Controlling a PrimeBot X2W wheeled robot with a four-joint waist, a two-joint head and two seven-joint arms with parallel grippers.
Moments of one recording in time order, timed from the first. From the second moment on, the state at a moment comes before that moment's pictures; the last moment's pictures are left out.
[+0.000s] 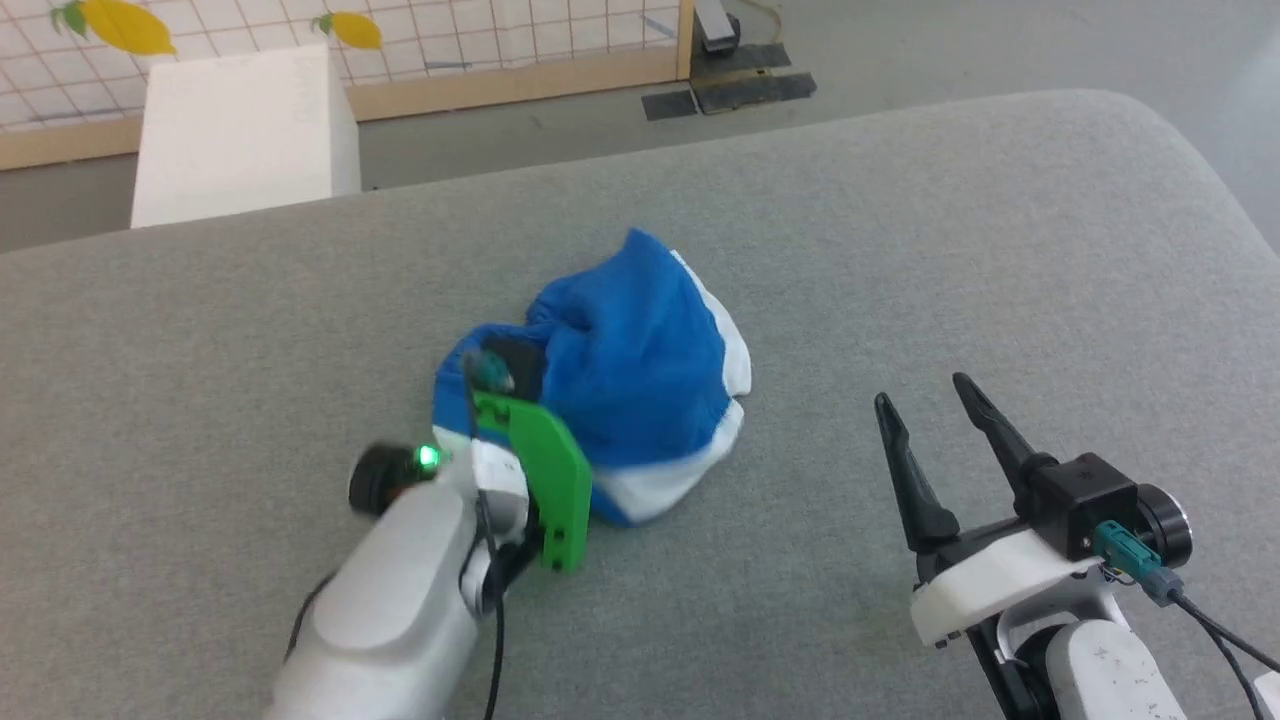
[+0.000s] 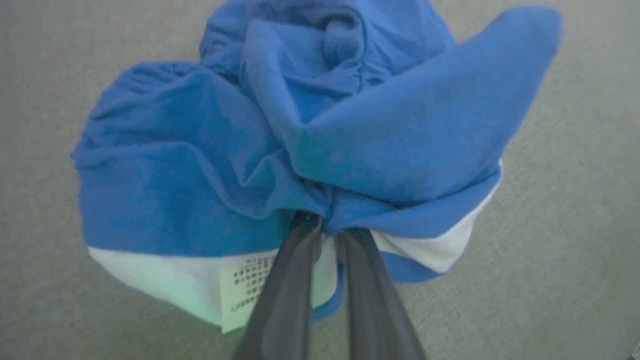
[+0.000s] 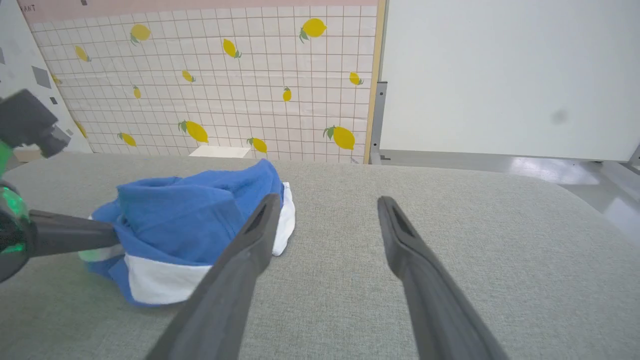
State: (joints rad) left arm -0.55 0.14 -0.51 0.56 -0.49 -0.05 0.39; right arm -0.10 -0.05 0.11 0.09 0.06 0.13 -0.12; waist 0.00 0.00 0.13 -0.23
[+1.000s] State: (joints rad) left arm -0.22 0.22 -0.19 0.11 -0.43 0.11 -0.25; right arm -0.10 -0.05 0.10 0.07 0.05 0.13 -0.11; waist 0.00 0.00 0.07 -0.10
